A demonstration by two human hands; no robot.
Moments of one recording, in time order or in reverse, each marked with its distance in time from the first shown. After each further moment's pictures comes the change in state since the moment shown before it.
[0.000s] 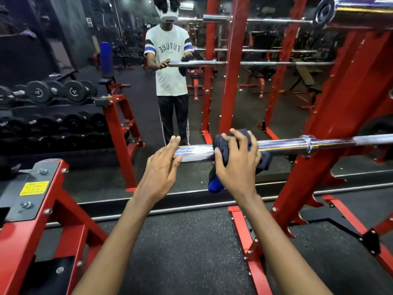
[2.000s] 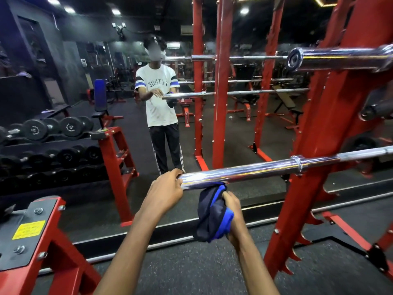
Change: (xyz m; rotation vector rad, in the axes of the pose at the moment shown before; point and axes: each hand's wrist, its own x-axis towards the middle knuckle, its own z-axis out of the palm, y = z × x) left_hand 0.040 0.026 -0.027 0.072 -0.216 -0.275; right_hand -0.040 -0.011 0.020 1.209 -0.249 0.982
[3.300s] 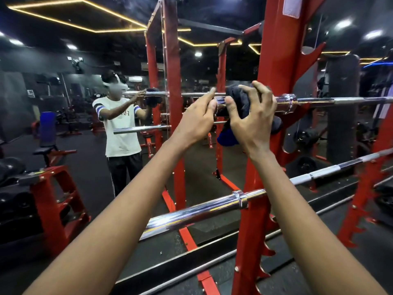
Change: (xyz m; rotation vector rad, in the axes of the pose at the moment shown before) left_hand 0.135 0.306 -0.061 -0.503 0.166 0.620; right_hand 0.073 -0.339 -0.084 -0.816 0.681 -1.421
